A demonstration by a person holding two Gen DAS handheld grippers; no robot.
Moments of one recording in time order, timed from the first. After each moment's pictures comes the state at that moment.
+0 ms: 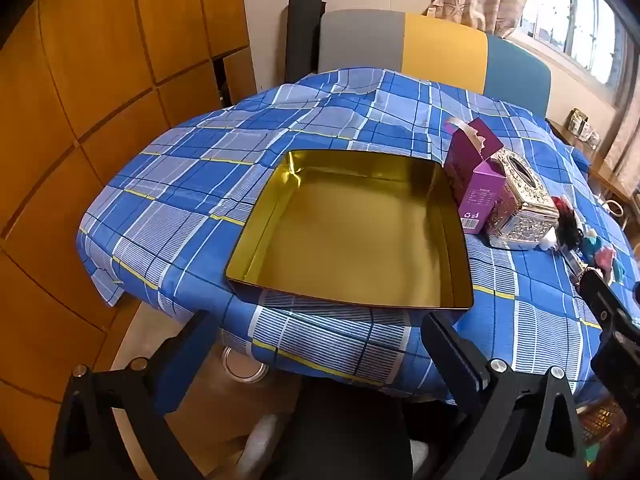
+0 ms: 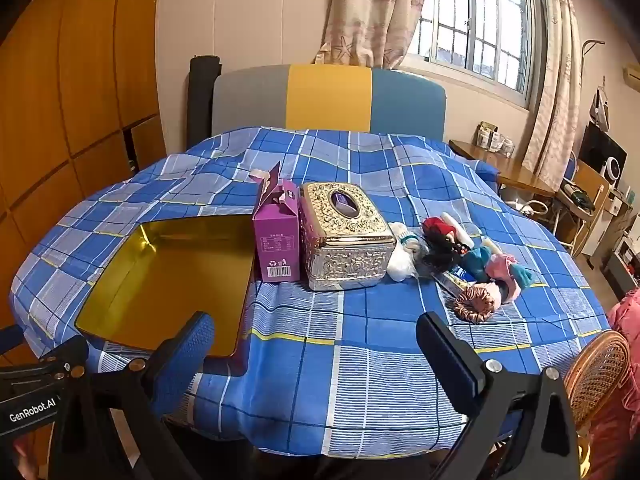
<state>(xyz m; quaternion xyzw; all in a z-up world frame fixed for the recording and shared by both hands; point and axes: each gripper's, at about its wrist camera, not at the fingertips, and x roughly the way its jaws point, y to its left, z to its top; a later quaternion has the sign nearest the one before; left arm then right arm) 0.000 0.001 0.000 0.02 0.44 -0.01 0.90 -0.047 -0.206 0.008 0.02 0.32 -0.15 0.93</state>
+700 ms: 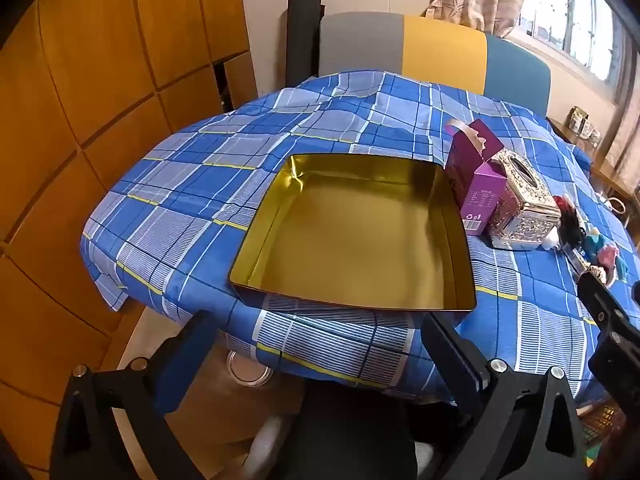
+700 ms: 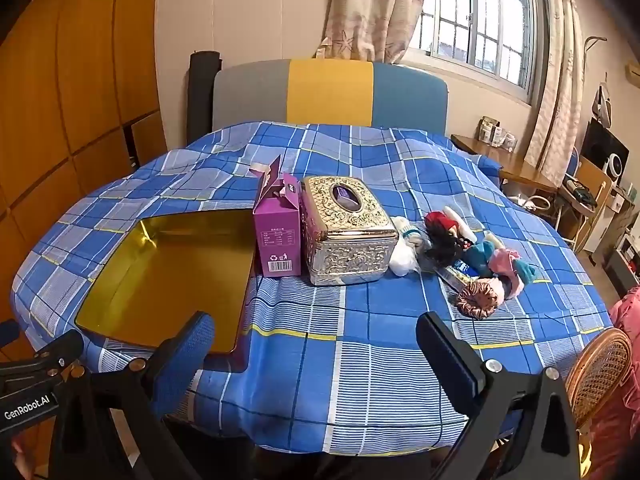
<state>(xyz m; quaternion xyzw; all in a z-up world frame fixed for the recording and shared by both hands) 0.001 0.001 0.003 0.03 0.43 -0.01 0.90 -0.045 -0.209 0.003 0.02 0.33 -0.14 0.93</state>
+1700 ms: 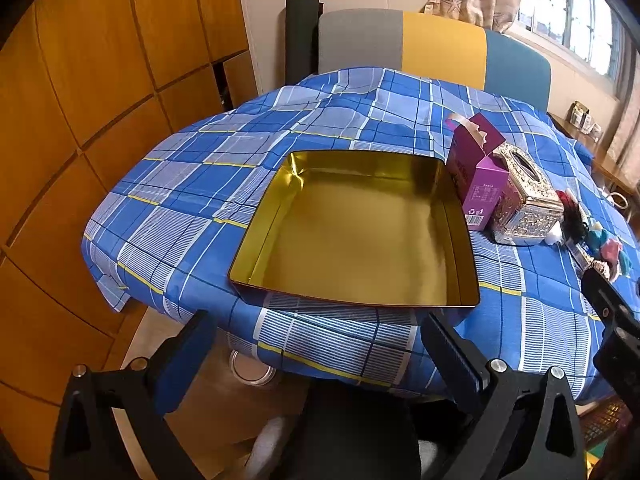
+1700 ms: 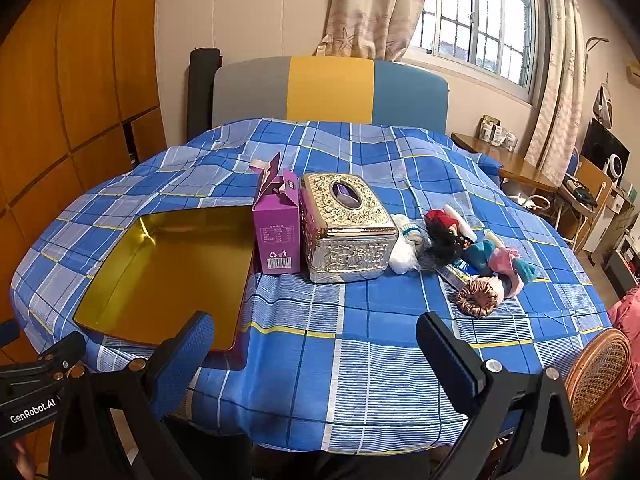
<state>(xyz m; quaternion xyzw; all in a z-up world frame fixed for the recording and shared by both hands) 0.001 -0.002 -0.001 0.04 0.43 0.00 0.90 -0.043 -0.207 0.004 0.02 0.34 -0.14 0.93</state>
